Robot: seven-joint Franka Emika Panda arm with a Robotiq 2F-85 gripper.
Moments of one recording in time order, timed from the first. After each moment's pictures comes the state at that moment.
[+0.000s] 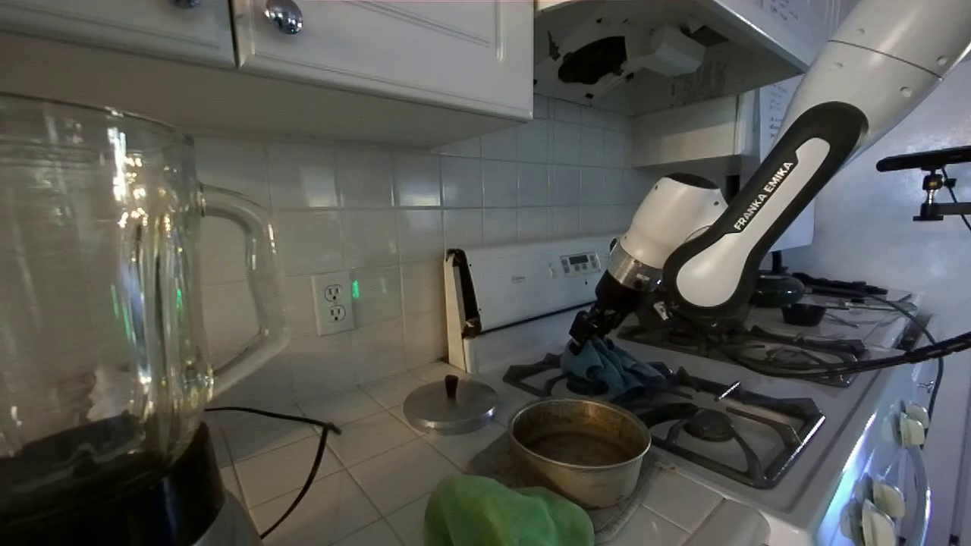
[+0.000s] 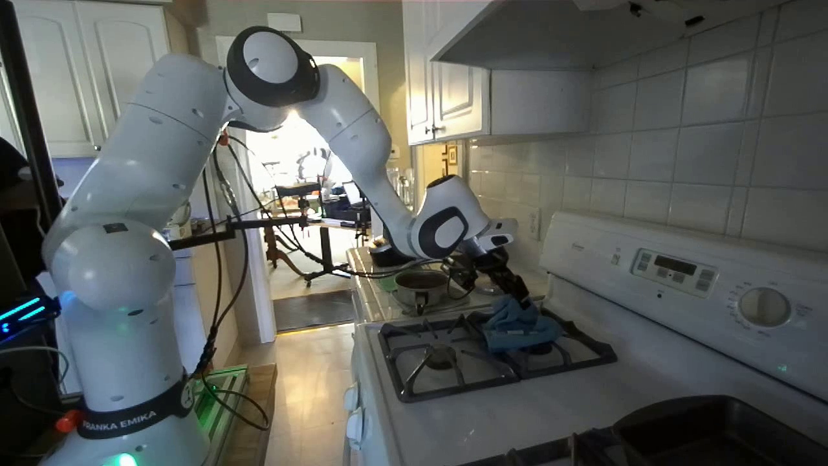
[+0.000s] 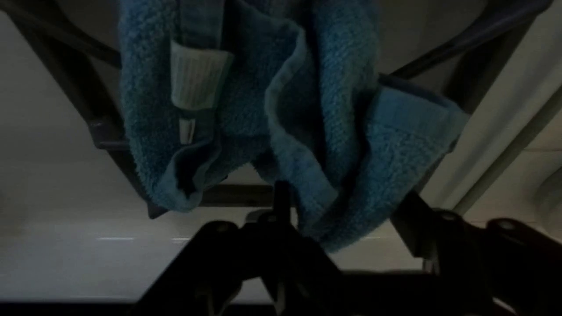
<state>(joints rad) 0.63 0.54 -0.42 -2.05 0.03 3.12 0.29</state>
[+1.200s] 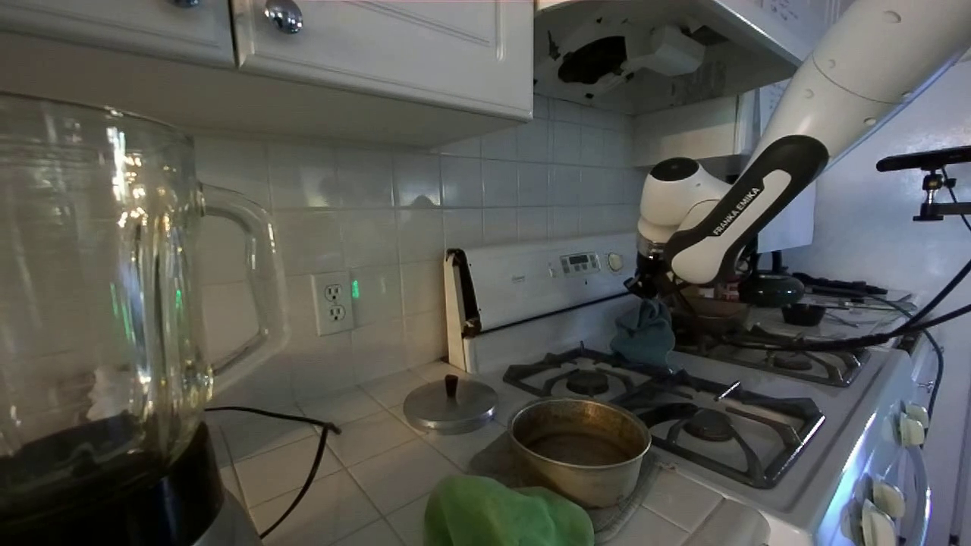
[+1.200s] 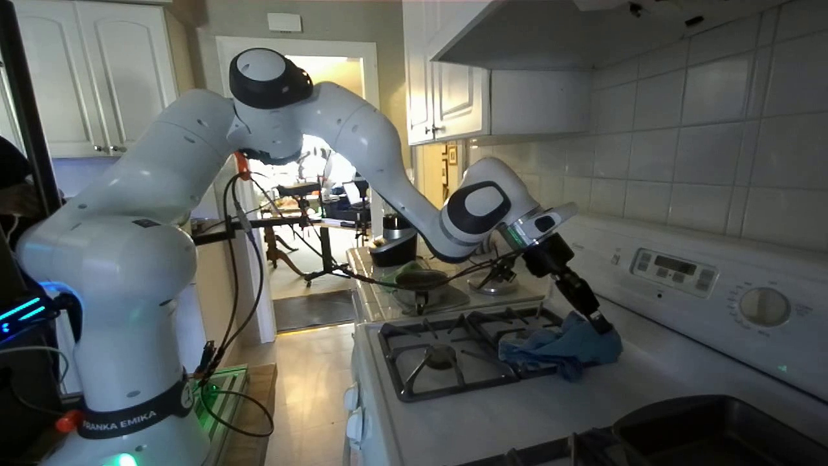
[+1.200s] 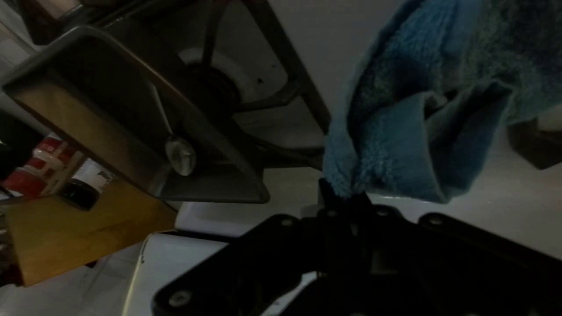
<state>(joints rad) 0.94 0.77 -1.06 -1.97 0.03 2.81 0.55</state>
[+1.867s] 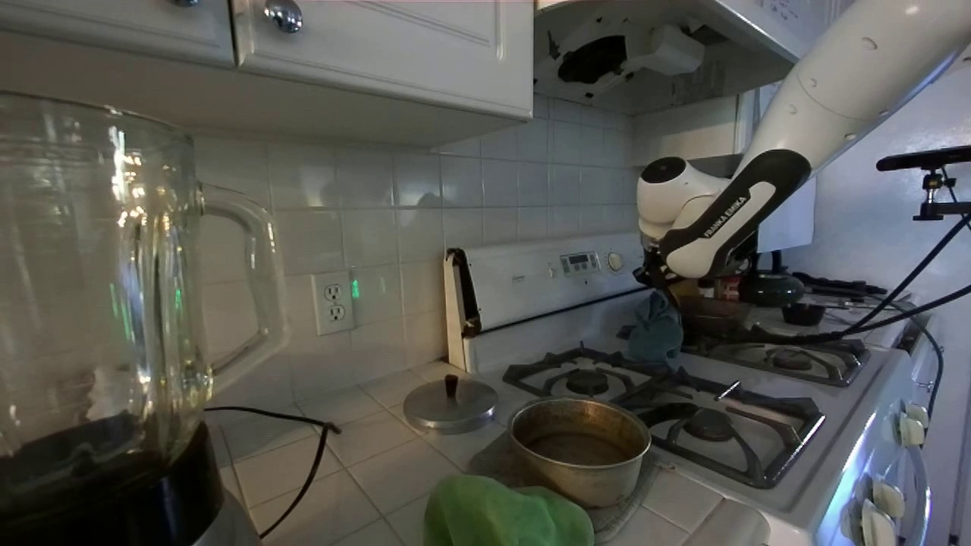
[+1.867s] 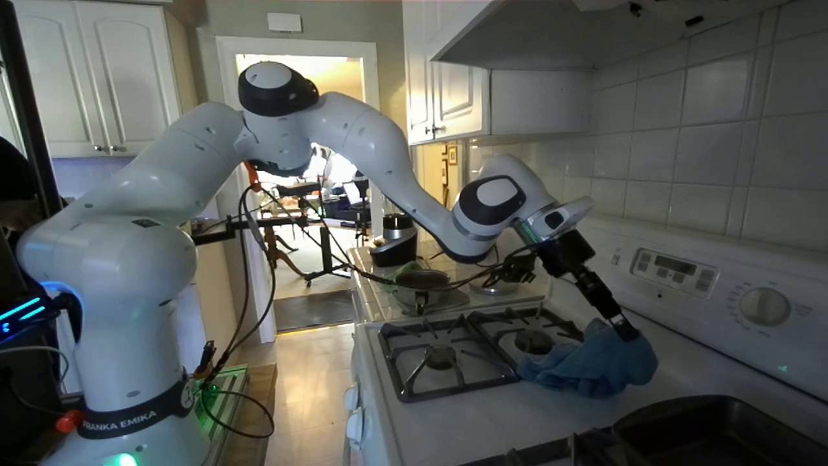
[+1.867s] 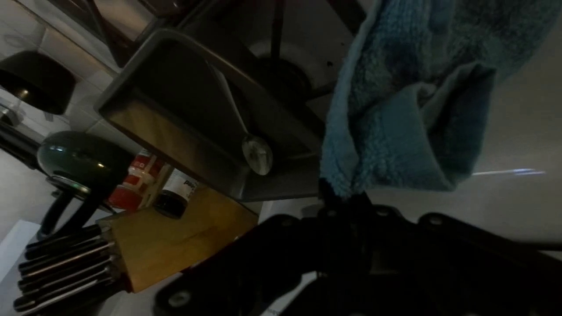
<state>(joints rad) 0.94 0.87 -1.14 -1.90 0.02 2.69 0.73</state>
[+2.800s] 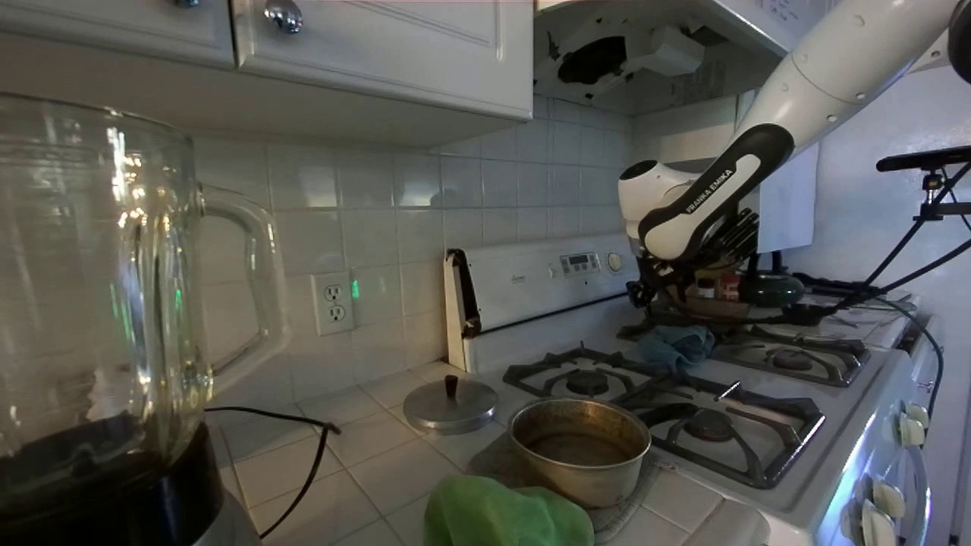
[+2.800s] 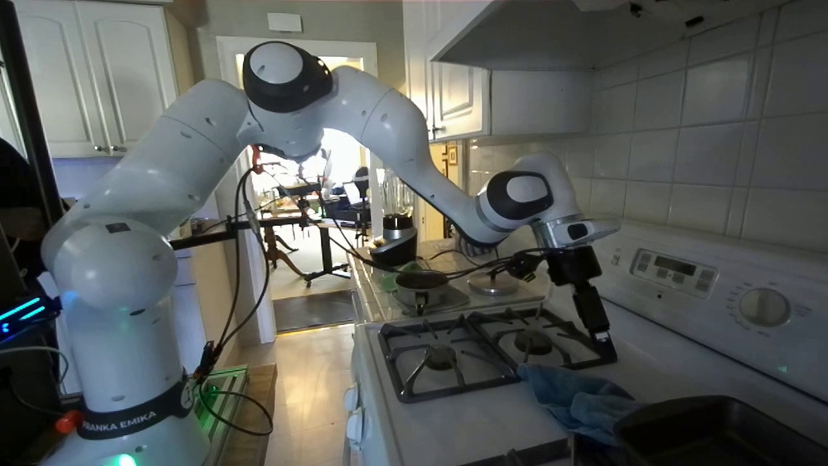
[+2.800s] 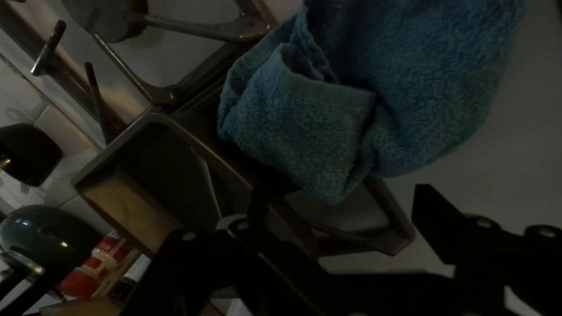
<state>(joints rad) 0.64 0.72 -0.82 -1.72 -0.07 2.37 0.64</state>
